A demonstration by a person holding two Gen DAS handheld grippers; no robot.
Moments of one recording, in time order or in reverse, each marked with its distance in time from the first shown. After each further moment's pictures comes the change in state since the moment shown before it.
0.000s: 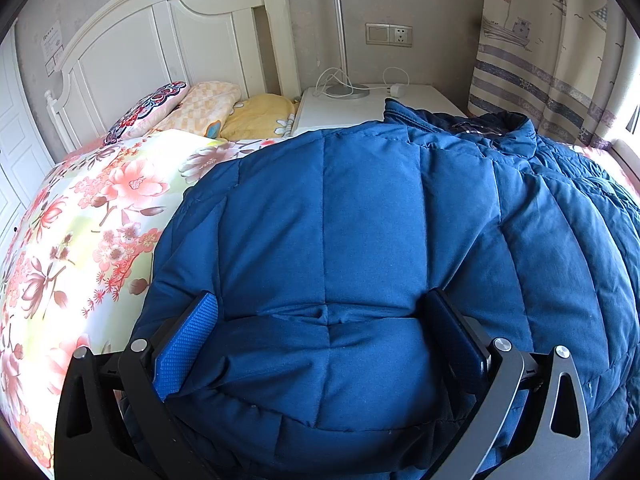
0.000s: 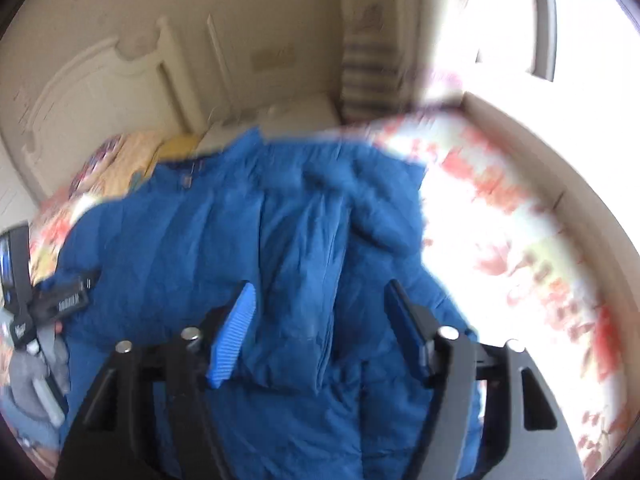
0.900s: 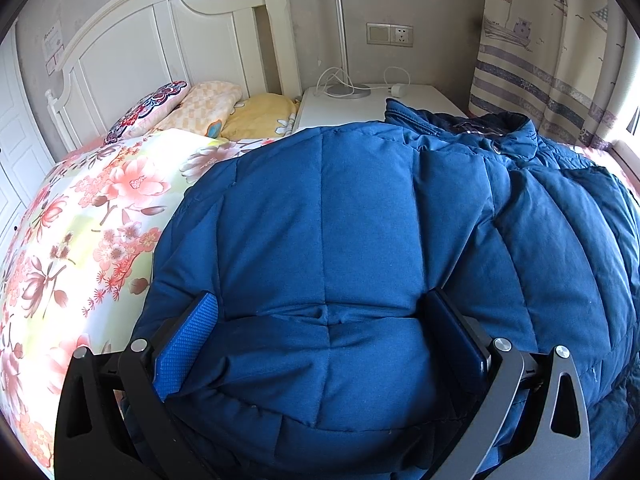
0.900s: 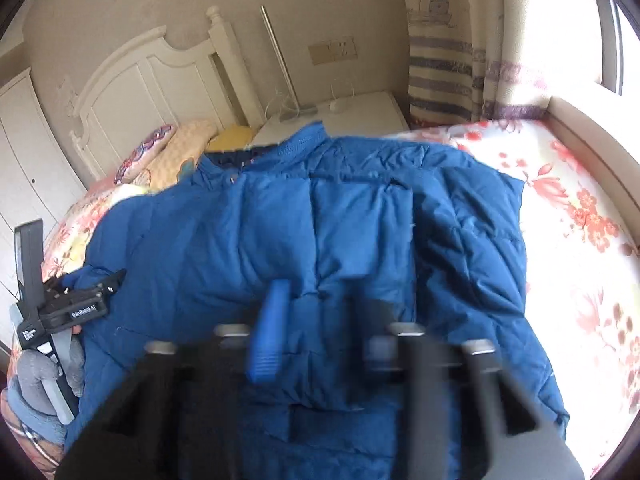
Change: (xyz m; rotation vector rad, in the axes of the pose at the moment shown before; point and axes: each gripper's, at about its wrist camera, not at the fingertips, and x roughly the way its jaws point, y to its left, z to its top) left arm -0.001 -0.002 0.001 -0.002 0.001 0.003; right arm 0.055 0.001 0.003 -0.003 0.084 0.311
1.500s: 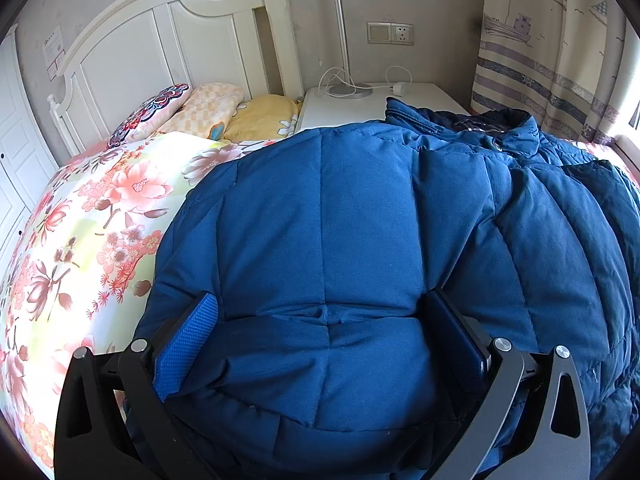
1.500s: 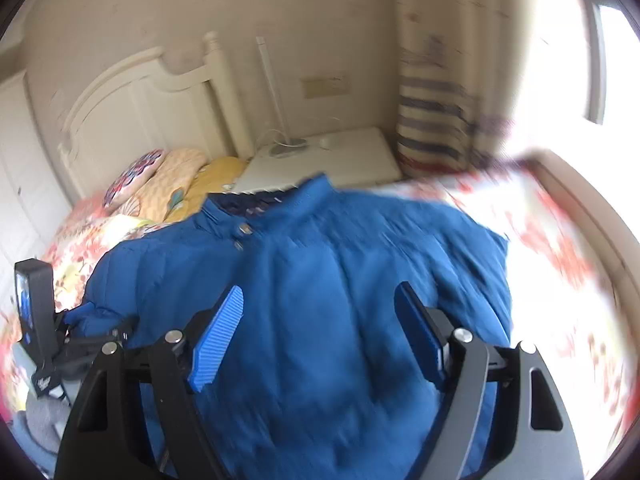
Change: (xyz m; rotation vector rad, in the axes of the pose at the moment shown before) left arm 0.000 -0.005 0.001 0.017 0.002 0.022; right arm 0.029 0.049 0.046 -0.119 -0.038 -0.099
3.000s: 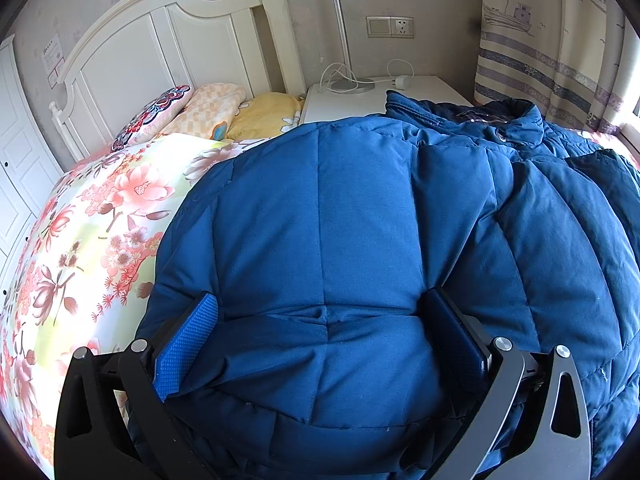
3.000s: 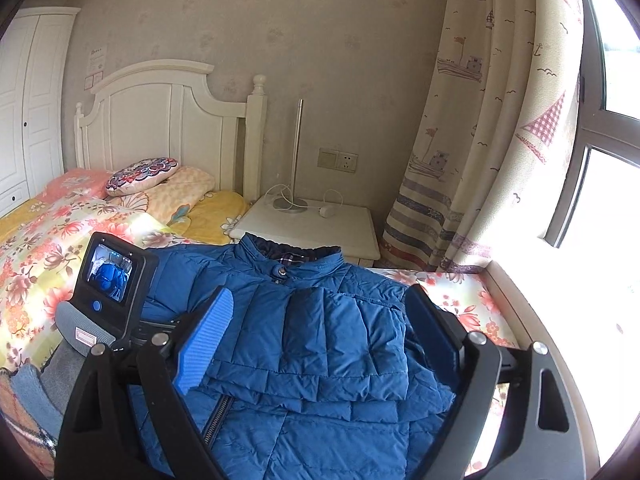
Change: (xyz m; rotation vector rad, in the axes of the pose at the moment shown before) left arm 0.005 -0.002 0.002 0.031 0.019 0.020; right arm -0.151 0.088 -0.028 -0.195 -0.236 -0.184
